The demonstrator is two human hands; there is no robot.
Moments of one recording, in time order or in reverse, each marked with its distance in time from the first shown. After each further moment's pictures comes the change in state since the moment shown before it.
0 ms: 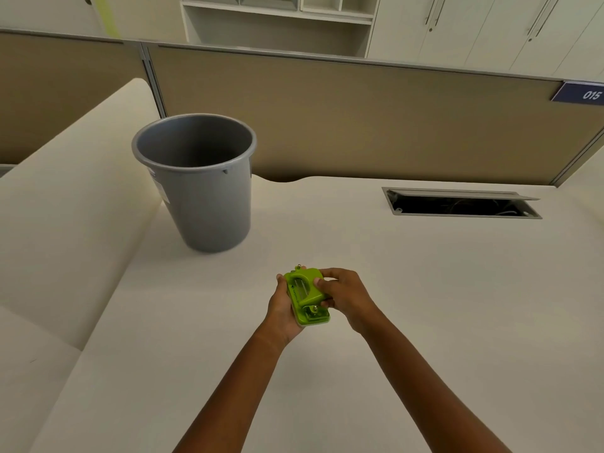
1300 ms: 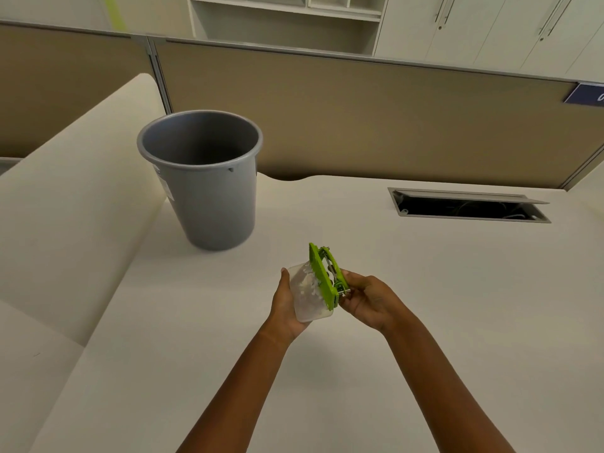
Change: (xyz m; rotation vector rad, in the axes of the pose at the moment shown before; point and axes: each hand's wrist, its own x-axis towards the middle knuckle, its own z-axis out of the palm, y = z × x) left_hand 0.006 0.003 0.000 0.006 -0.055 0.021; right_hand 0.007 0.001 -0.027 0.723 -0.153 0.251
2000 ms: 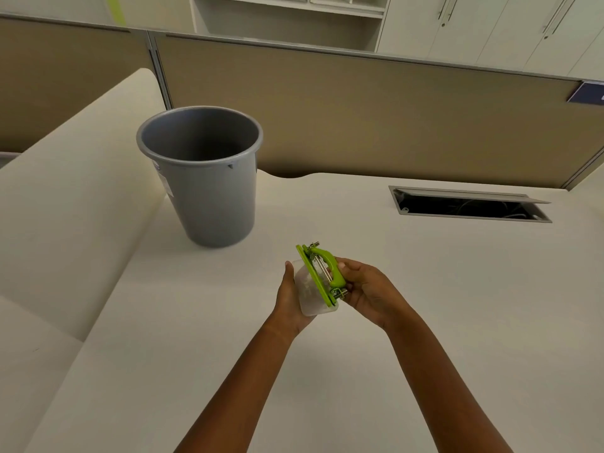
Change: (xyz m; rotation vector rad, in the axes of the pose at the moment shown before) left_hand 0.008 -0.003 0.007 -0.039 -0.069 0.012; right_hand -0.002 -0.005 0.002 -0.296 -0.110 -0.173
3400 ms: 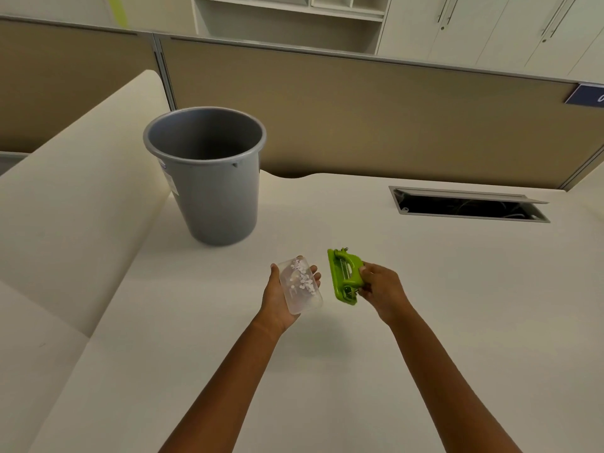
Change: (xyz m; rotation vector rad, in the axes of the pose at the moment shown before) left_hand -0.014 0.014 -0.014 0.009 0.104 0.032; right_hand 0.015 0.015 -0.027 -0.165 0.446 -0.034
